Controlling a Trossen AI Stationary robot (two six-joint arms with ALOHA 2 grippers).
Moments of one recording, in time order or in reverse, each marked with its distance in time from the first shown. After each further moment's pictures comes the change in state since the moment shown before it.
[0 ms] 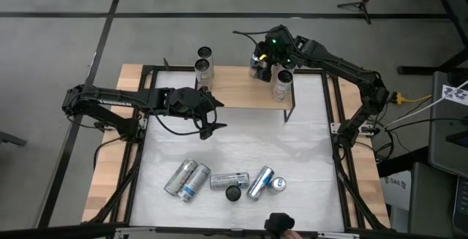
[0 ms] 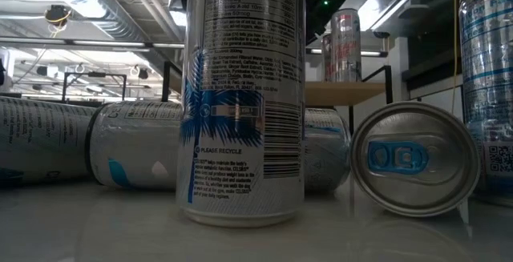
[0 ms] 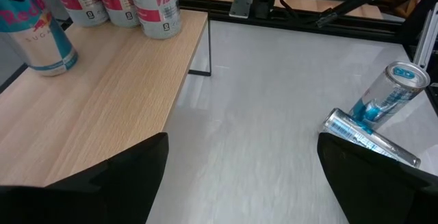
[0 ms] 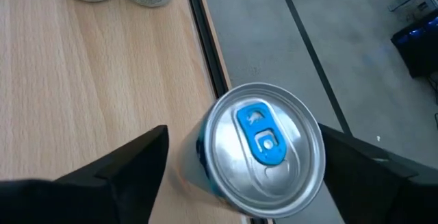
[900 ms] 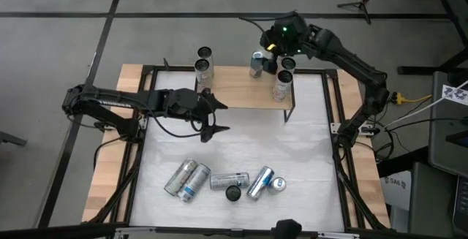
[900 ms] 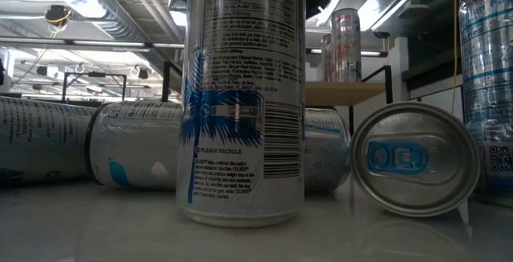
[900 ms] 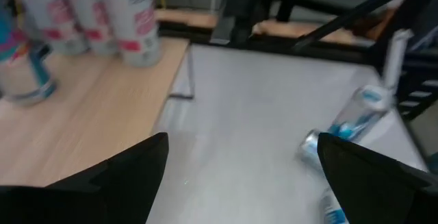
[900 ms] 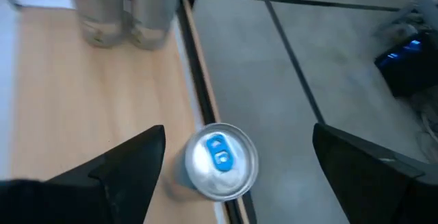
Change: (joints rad) left arm -0.033 0.000 0.000 0.096 0.029 -0.005; right arm 0.001 -0.002 0.250 -0.180 -0.025 -0.024
